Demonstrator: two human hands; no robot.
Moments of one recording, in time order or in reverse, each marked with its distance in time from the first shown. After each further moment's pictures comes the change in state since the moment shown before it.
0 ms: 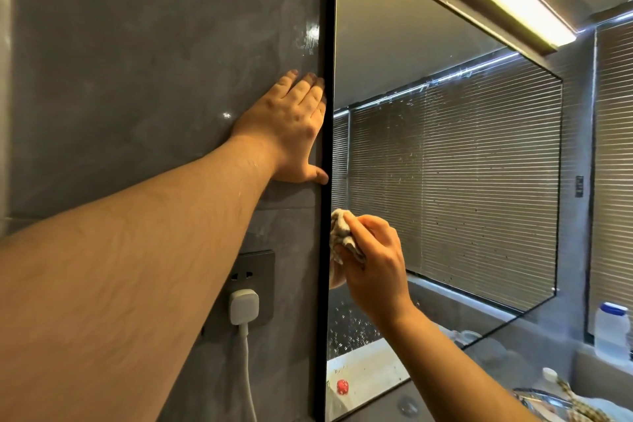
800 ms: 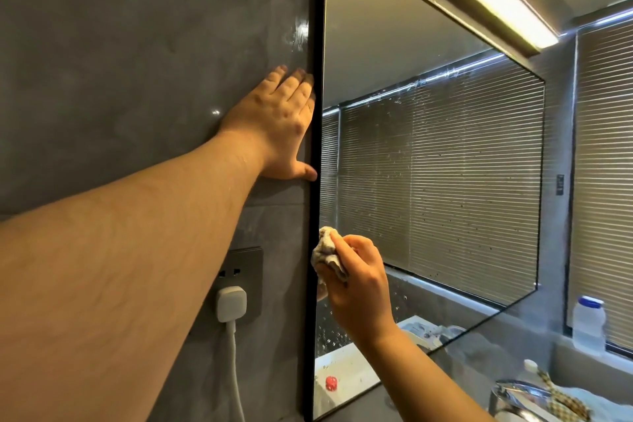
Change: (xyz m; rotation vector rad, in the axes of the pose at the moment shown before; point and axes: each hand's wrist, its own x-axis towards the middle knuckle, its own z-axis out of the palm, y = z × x) left_hand 0.000 0.000 0.000 0.022 -0.017 0.005; right_hand -0.027 -0.017 -0.001 0.066 -0.001 0.010
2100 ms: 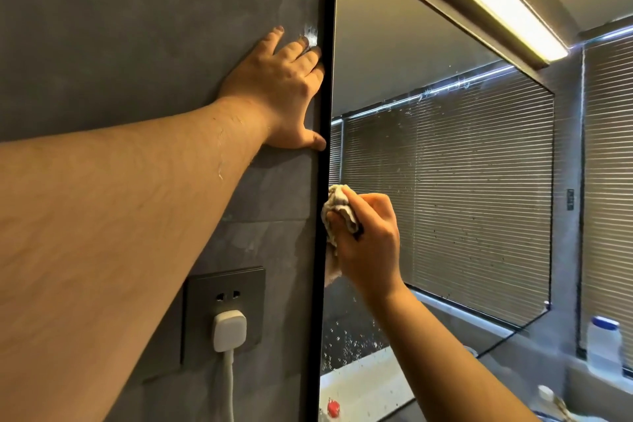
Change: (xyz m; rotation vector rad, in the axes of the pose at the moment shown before) left_hand 0.034 -0.034 -0.004 -0.063 0.115 -0.084; right_hand 0.081 0.008 0.011 0.123 0.197 -0.059
